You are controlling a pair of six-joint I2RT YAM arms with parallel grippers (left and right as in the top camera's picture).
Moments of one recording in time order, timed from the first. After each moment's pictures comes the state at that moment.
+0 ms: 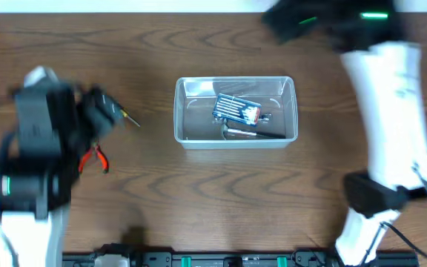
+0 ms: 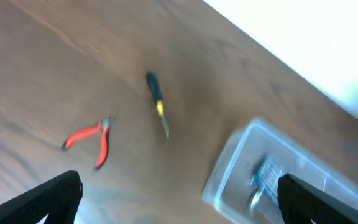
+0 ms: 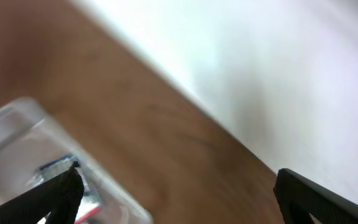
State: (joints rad) left arm -0.06 1.14 1.55 -1.21 -0.20 -0.65; right arm 0.26 2.00 2.54 -1.22 -0.11 -0.44
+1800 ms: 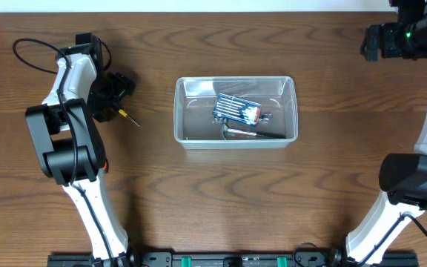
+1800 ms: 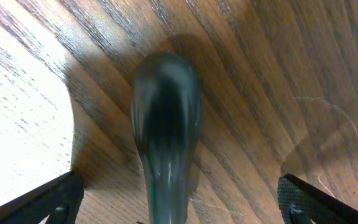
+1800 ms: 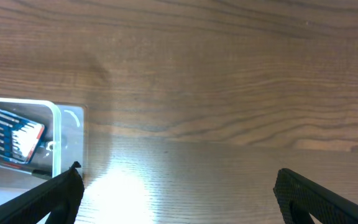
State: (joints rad) left arm 0.17 2.29 1.78 -1.03 0.07 -0.71; right arm -0.20 2.05 2.38 -1.48 -0.12 -0.21
